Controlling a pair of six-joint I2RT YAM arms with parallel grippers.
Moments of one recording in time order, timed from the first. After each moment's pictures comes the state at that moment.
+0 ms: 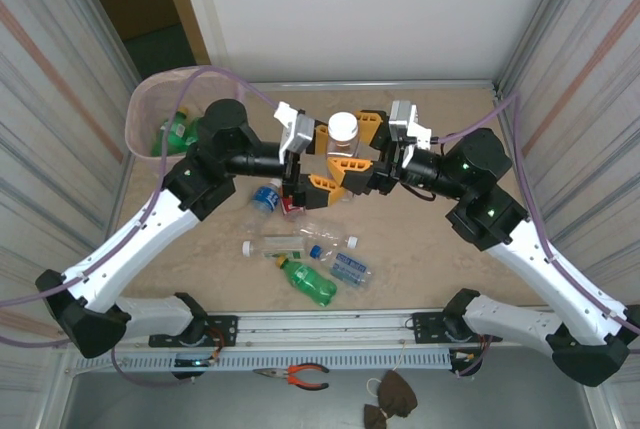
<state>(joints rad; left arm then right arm) -0.74 1.23 1.34 -0.14 0.93 -0.01 0.77 0.98 1.20 0.06 -0.52 0.12</state>
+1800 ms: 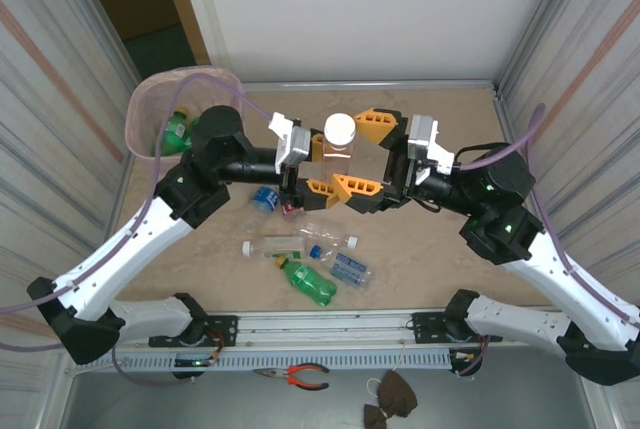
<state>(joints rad) -0.75 1.19 1.34 -0.19 0.85 0.11 0.90 0.90 1.22 0.06 -0.39 0.01</state>
